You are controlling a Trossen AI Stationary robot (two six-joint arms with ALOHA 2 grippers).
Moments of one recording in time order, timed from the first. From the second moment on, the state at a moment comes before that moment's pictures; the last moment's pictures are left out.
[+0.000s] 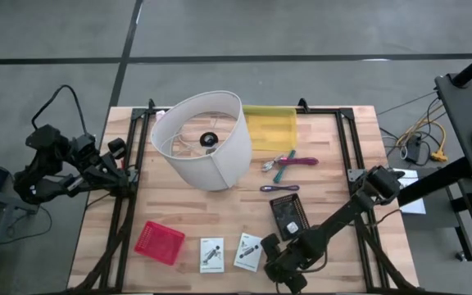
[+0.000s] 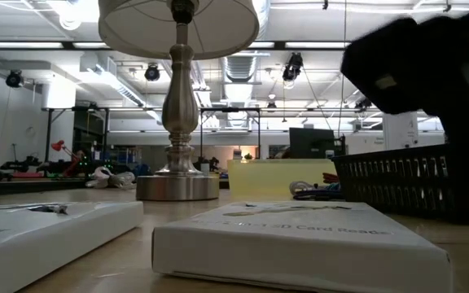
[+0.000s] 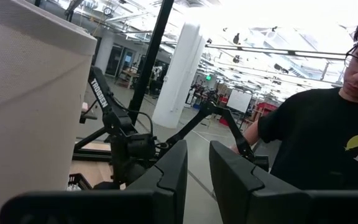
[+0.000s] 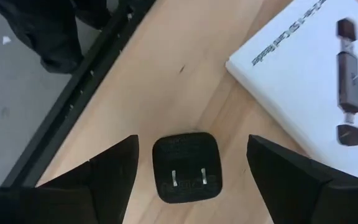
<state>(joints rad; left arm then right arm) 0.21 0.23 0.80 -0.37 0.71 -0.49 0.68 1.98 1.30 -0.44 -0.01 0.16</state>
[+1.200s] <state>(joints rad) 0.21 0.23 0.79 -0.37 0.70 -0.49 0.65 1.88 1.36 -0.66 0.02 0.44</state>
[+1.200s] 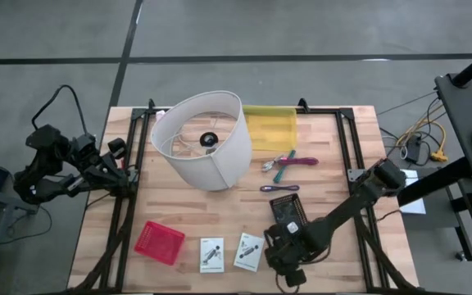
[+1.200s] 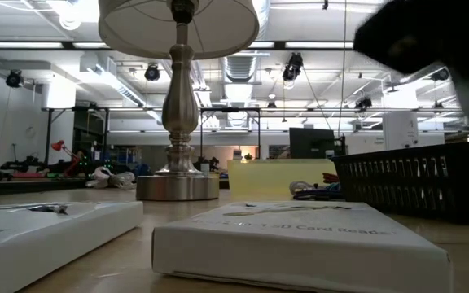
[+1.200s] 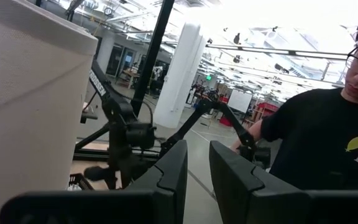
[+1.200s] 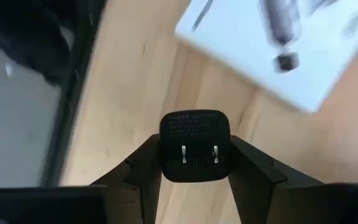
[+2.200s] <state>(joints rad) 0.21 0.23 0.79 -0.37 0.70 -0.49 0.54 1.52 0.99 -0.86 0.38 1.60</state>
